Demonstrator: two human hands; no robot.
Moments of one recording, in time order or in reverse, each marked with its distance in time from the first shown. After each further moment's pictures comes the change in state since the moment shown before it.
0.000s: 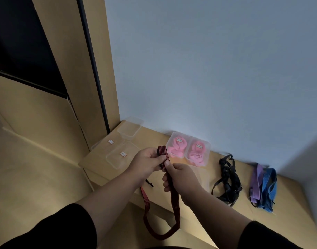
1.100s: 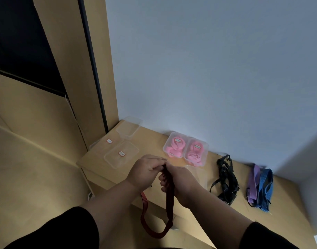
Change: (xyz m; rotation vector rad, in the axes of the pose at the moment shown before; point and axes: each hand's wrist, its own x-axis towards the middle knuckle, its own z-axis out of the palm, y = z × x) left_hand -0.003 -0.030 -0.011 0.638 -0.017 0.437; right_hand 0.000 0.005 -0.002 0.251 -0.089 0.156
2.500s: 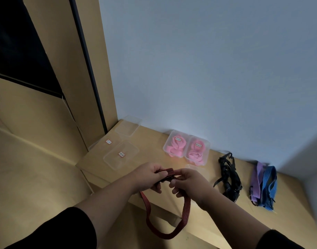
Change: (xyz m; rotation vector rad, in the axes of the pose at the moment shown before) left_hand 0.011 0.005 -0.004 -0.245 -0.426 -0.451; right_hand 0.007 0.001 -0.047 -0.371 -0.061 -0.089
